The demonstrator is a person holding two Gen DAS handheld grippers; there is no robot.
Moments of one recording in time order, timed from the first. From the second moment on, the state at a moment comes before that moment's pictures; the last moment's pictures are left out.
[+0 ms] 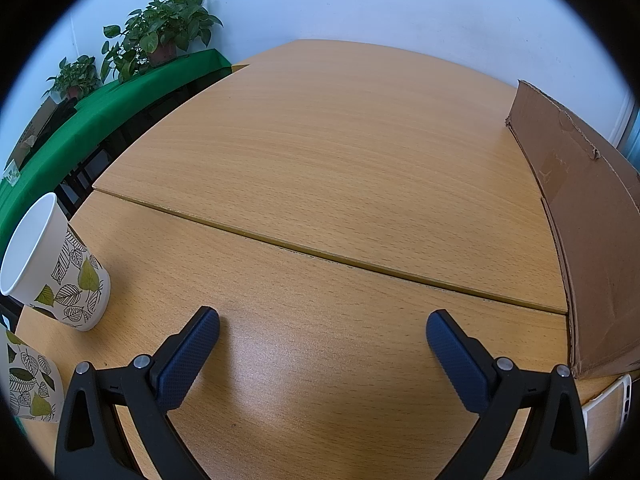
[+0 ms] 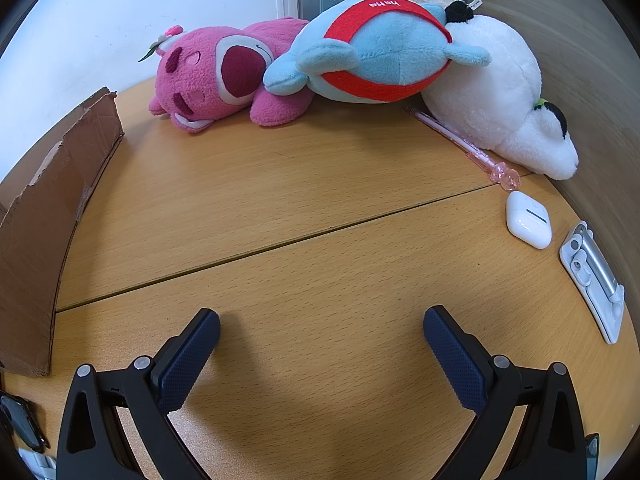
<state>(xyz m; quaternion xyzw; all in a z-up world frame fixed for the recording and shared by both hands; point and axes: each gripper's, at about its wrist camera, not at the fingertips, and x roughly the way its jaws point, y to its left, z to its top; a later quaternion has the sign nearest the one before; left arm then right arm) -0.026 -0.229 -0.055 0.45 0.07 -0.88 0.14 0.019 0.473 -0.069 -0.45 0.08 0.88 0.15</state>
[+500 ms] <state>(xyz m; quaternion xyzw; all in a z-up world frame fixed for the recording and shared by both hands) -0.026 -0.229 -0.055 0.45 0.07 -0.88 0.14 0.019 0.473 -0.069 -0.45 0.08 0.88 0.15</state>
